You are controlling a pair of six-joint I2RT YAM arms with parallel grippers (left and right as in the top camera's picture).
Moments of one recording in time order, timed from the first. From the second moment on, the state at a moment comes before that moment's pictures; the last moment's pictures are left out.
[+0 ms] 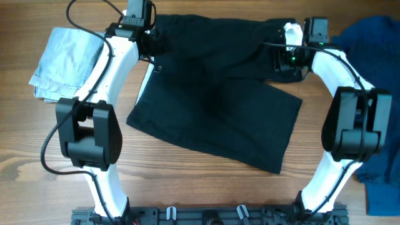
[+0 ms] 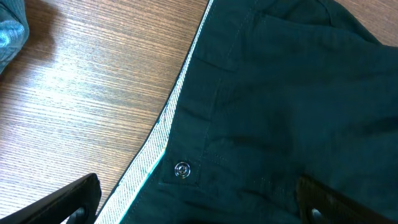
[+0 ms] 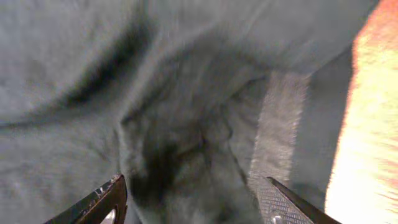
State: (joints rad) left arm -0.18 2.06 1.73 -0.75 -0.03 -0.49; right arm -0.06 2.08 1.47 -0.46 -0.22 -0.26
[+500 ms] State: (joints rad) left arm -0.18 2.06 1.73 -0.75 -0.03 -0.49; right arm -0.08 2.14 1.48 -0.40 -0.23 -0.20
